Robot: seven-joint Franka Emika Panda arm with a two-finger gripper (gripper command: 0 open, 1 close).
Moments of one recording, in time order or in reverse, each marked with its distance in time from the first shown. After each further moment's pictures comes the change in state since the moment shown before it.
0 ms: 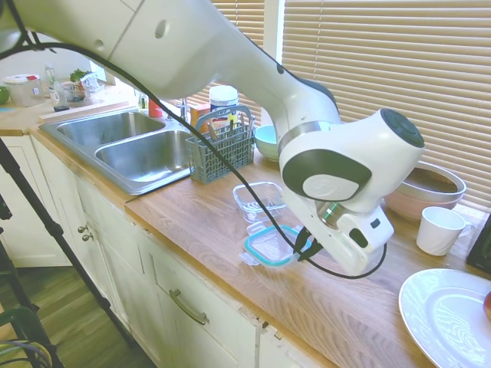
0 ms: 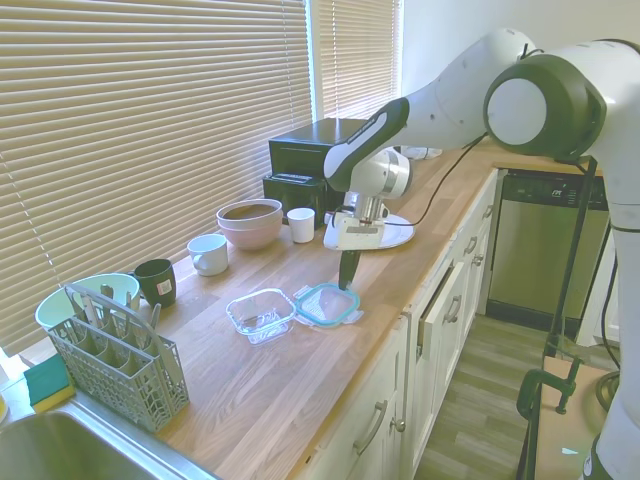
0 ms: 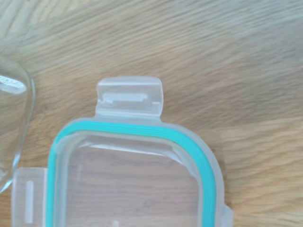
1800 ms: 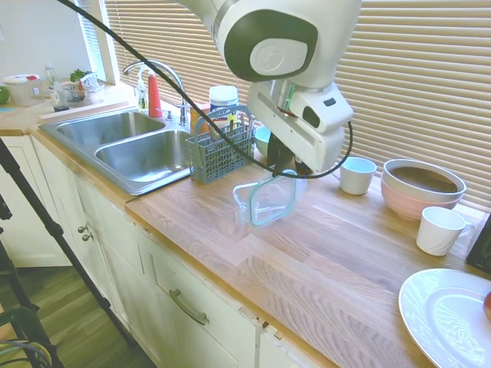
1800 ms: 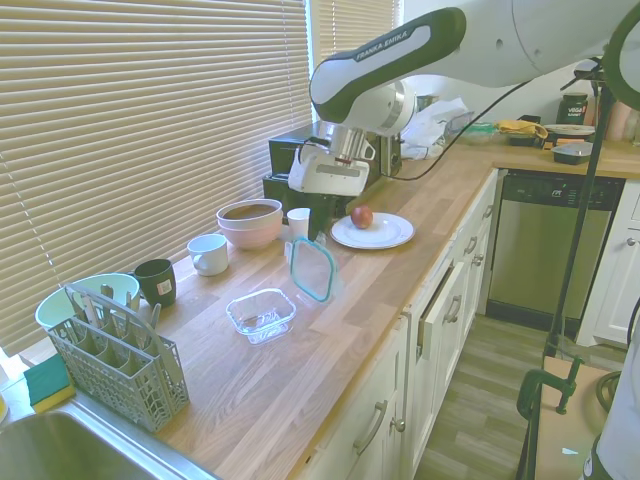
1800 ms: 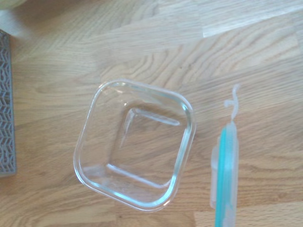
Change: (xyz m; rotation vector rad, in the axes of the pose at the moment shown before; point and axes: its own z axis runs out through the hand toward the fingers) arm -0.111 -0.104 -0.108 0.036 0.107 0.033
